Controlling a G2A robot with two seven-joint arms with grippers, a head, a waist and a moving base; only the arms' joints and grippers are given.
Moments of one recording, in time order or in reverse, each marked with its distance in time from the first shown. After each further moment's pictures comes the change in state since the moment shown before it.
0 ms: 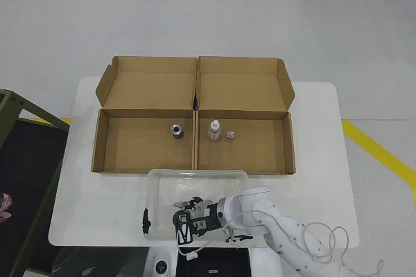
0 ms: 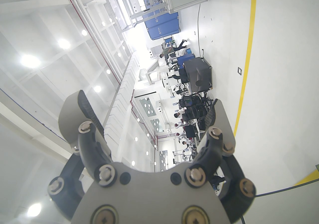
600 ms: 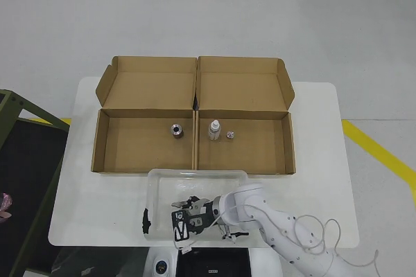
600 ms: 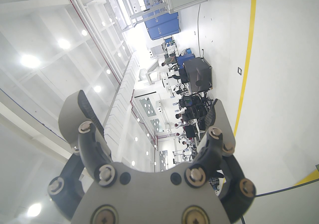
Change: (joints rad) left arm 0.000 0.000 0.000 0.000 0.000 0.000 0.000; right arm 0.069 -0.010 -0.070 0.100 -0.003 0.022 -0.047
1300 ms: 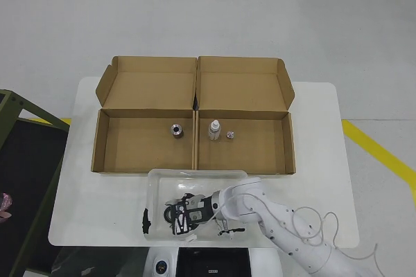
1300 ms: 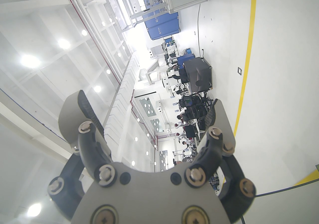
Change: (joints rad) left arm 0.000 0.000 0.000 0.000 0.000 0.000 0.000; right arm 0.049 -0.003 -0.001 0.044 0.067 0.003 -0.137
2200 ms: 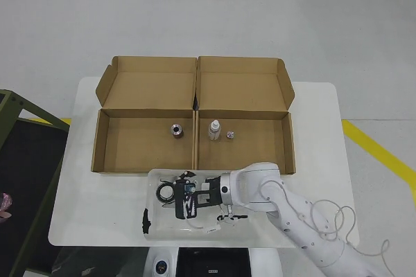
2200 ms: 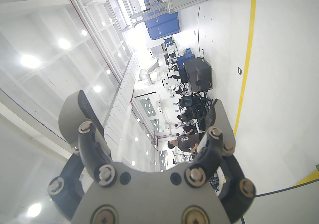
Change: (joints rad) left arm 0.000 0.000 0.000 0.000 0.000 0.000 0.000; right arm 0.045 0.018 0.097 -0.139 0.067 0.046 -0.067
